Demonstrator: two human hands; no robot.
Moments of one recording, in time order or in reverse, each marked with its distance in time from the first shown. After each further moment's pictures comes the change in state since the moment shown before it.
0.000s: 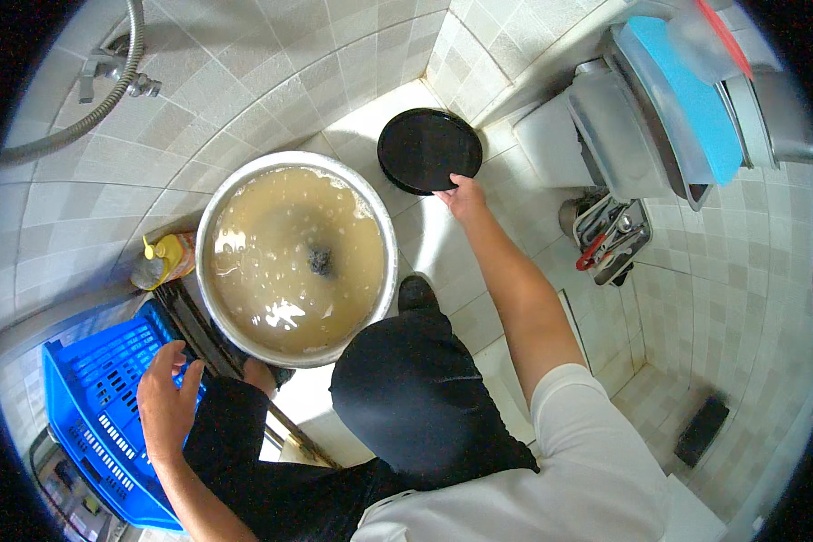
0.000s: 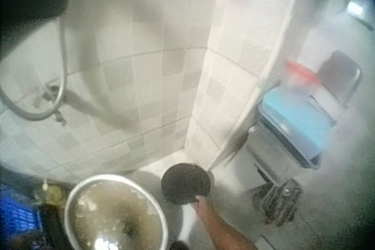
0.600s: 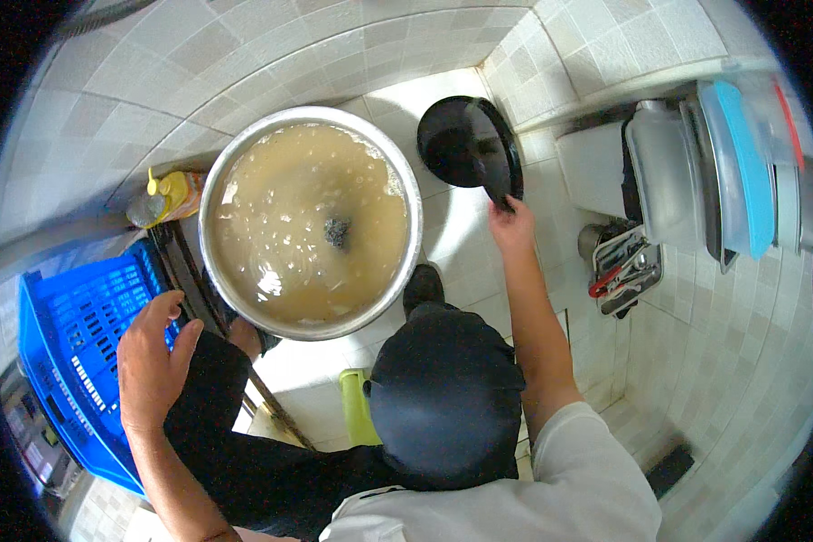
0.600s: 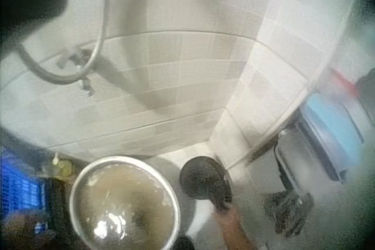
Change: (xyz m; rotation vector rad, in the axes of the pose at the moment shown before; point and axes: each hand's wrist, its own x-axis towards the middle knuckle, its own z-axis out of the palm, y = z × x) left_hand 0.007 0.019 -0.001 0.008 -0.010 0.027; right_hand -0.025 -0.005 -0.079 -0.391 -0.085 -0.360
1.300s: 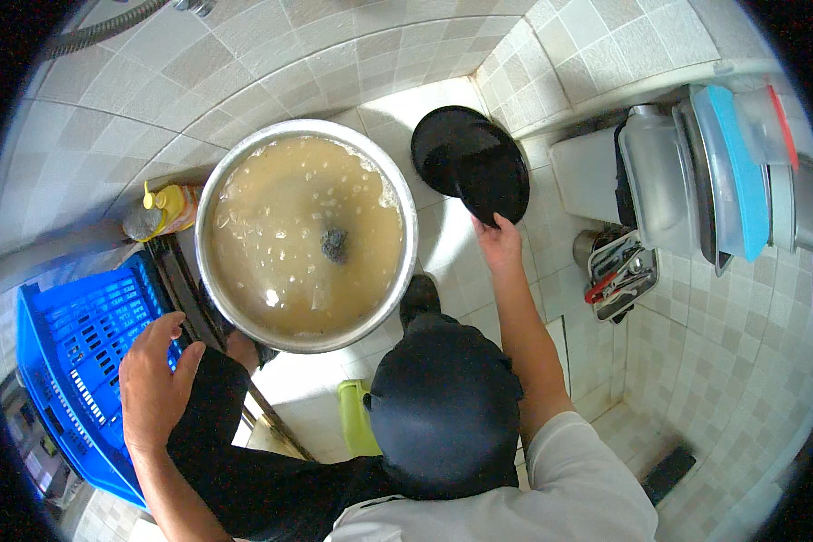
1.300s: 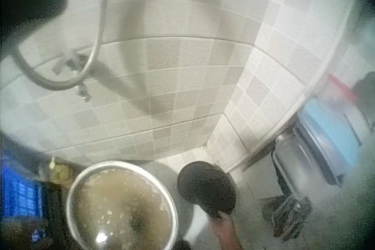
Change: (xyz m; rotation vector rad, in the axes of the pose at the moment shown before) left_hand -0.007 -0.002 0.001 0.001 -0.012 -0.020; right_hand -0.025 -0.007 0.016 0.485 -0.030 0.251
